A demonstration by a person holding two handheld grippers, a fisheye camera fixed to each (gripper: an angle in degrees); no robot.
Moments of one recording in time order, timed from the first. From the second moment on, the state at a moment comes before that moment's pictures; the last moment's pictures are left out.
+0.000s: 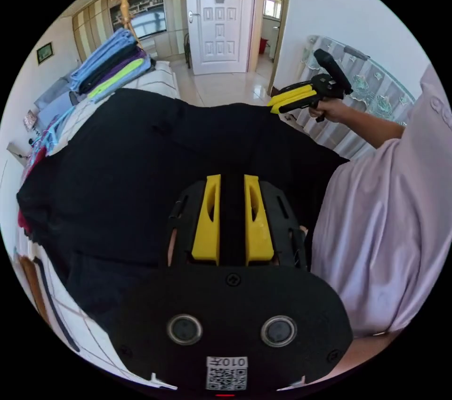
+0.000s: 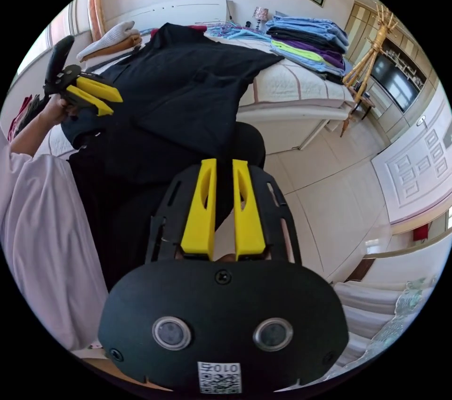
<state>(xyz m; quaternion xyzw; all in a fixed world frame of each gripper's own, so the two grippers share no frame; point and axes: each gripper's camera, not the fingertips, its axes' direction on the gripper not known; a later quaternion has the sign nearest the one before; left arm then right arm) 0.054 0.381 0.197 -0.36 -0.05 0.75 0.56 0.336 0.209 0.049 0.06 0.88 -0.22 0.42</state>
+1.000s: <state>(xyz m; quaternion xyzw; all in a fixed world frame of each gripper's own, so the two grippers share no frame) -0.058 0.452 0.034 -0.22 -0.30 0.87 0.32 0.451 0.249 0.199 -0.26 0.88 -0.35 0.15</state>
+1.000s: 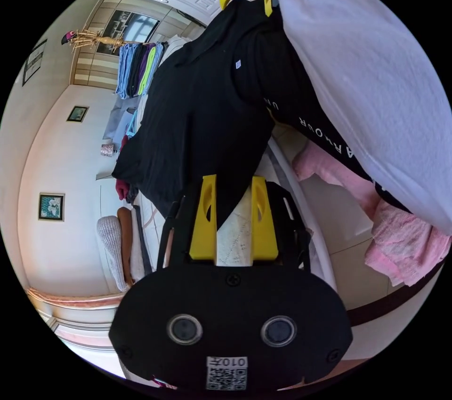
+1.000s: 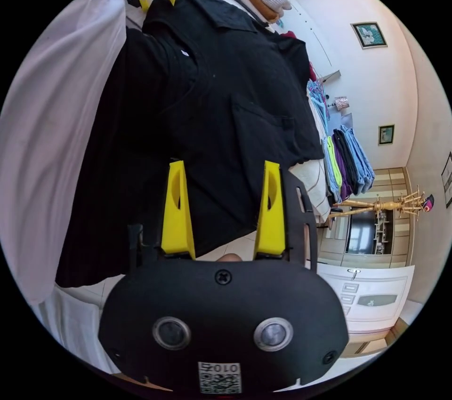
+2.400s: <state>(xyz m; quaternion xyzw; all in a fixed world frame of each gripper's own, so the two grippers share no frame) 0.023 0.249 0.148 -0.39 -0.21 0.82 0.37 0.247 0.140 0.167 -0.33 0.85 -0.33 0.26</state>
